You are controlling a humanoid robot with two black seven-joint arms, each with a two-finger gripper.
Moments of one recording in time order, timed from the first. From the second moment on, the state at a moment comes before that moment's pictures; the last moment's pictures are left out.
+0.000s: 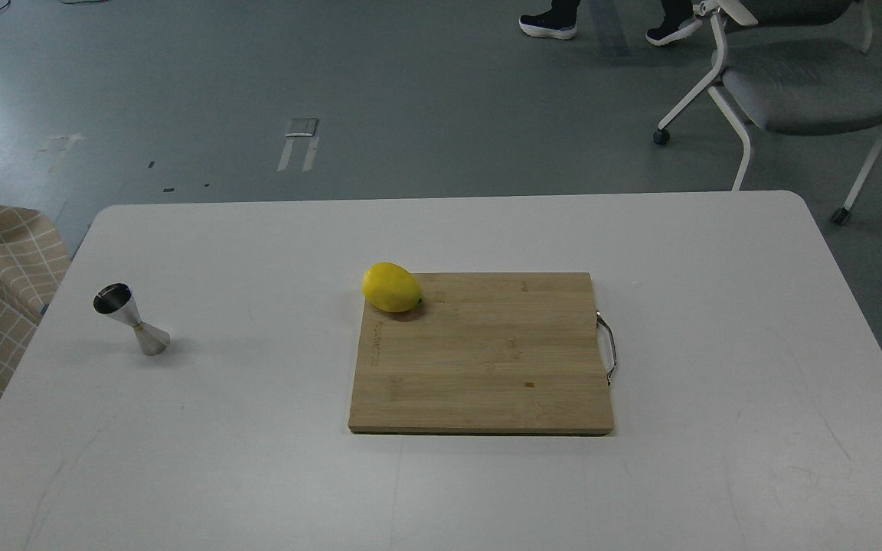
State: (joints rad) left arm 0.20 -0.04 -0.12 -0.08 -0.04 0.05 -0.03; right arm -0.04 0.00 0.05 0.16 0.07 -0.06 -0.13
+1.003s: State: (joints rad) left arm 0.20 -0.04 -0.12 -0.08 -0.04 0.05 -0.03; right arm -0.04 0.00 0.05 0.16 0.07 -0.06 -0.13
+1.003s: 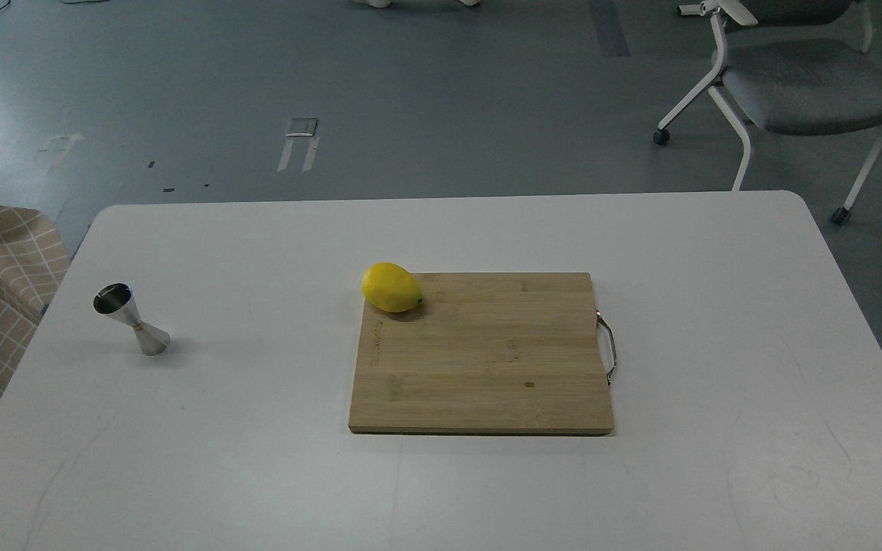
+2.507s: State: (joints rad) left arm 0.20 -0.04 -0.12 -0.08 -0.04 0.05 -0.03; right arm -0.04 0.00 0.05 0.16 0.07 -0.06 -0.13
